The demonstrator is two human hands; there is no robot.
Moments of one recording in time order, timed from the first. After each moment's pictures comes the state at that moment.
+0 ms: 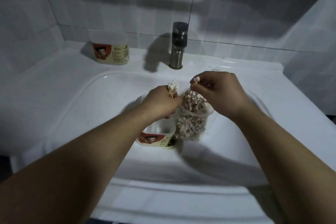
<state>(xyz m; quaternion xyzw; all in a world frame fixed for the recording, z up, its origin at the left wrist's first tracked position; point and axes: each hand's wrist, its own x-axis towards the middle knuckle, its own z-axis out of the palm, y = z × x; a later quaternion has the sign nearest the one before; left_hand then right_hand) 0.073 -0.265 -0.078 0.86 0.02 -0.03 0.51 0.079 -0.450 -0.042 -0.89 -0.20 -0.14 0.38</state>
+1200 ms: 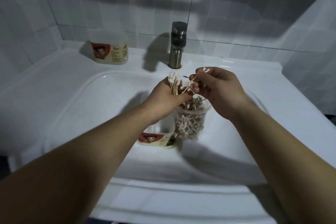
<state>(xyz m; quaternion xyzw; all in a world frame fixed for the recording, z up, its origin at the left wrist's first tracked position) 0.075 -0.273 -0.082 0.76 -0.11 0.02 0.65 0.082 -0.438 -0.041 -0.63 -0.08 0.01 0.77</state>
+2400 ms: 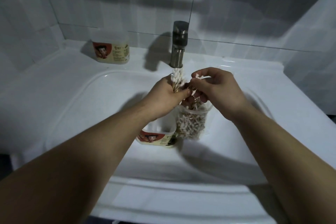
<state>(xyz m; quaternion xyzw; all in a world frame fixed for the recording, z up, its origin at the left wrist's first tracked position) 0.076 -0.269 -0.076 0.79 -0.13 0.04 0.60 0.074 -0.436 -0.040 -0.77 -0.10 -0.02 0.63</state>
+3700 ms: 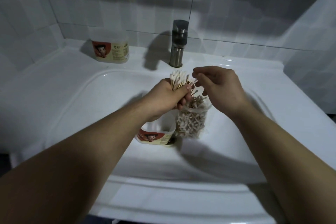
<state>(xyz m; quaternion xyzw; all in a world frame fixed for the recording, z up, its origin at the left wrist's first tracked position) 0.063 -0.274 -0.066 0.74 -0.08 -0.06 0.67 0.083 -0.445 -0.051 -0.85 -0.14 -0.14 0.49</state>
